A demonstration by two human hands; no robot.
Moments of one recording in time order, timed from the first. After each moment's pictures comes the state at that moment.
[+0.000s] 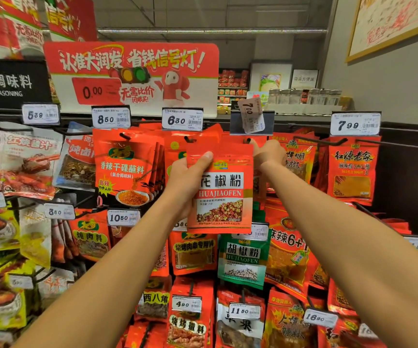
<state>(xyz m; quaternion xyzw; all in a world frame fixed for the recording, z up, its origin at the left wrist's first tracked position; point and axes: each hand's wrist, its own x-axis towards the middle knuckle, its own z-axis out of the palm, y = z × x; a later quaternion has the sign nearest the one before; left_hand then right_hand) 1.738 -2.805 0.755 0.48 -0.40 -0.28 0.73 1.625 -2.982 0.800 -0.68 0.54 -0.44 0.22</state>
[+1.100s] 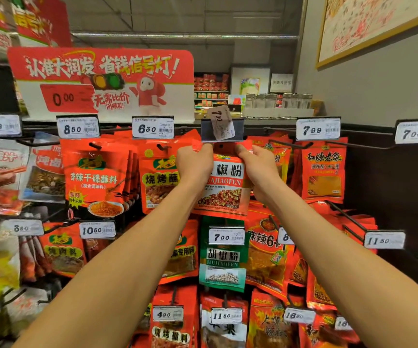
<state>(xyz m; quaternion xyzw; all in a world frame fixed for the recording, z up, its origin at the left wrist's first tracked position) 1.691 -2.878 0.796 0.56 -0.32 -0.13 0.75 1.570 -2.932 0.790 -0.62 0.30 -0.53 0.49</state>
